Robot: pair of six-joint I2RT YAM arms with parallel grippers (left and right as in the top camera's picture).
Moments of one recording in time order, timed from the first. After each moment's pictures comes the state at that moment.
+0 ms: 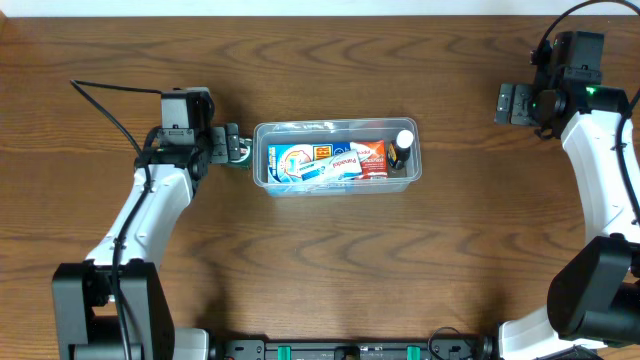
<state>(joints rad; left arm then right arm) -0.01 1.59 0.98 -0.33 -0.08 -0.04 -0.14 1.72 1.44 -0.75 0.10 -0.02</state>
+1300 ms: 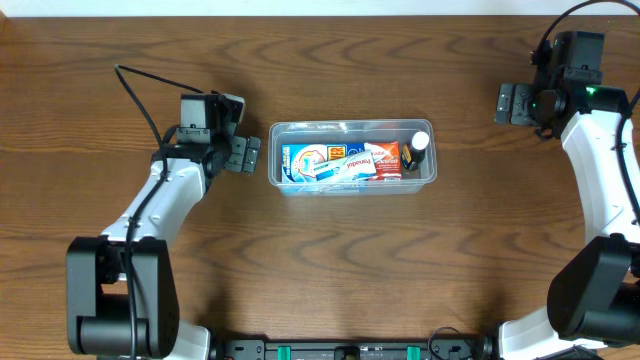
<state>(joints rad) -0.06 1.68 0.98 -0.30 0.01 0.20 -0.14 1.72 1.44 -0.75 0.10 -0.02</state>
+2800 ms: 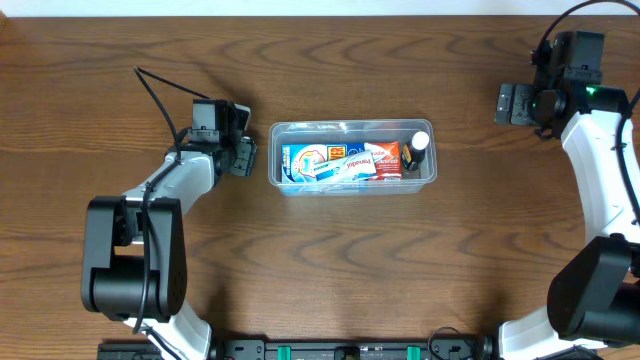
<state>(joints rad) -0.06 1.83 0.98 -0.21 0.00 0.20 -0.14 1.72 1.44 -0.75 0.10 -0.02</state>
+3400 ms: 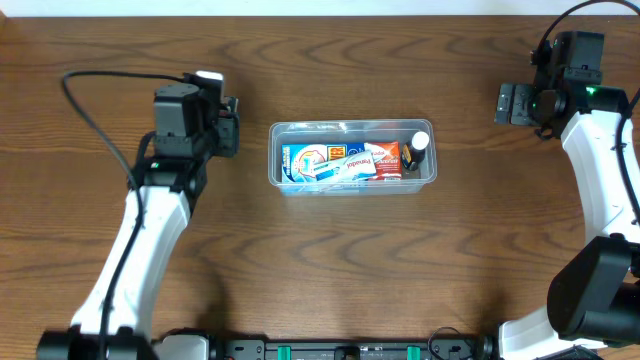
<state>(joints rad) -0.06 1.37 0.98 -0.31 0.00 0.05 -0.14 1.72 1.44 -0.75 0.10 -0.02</state>
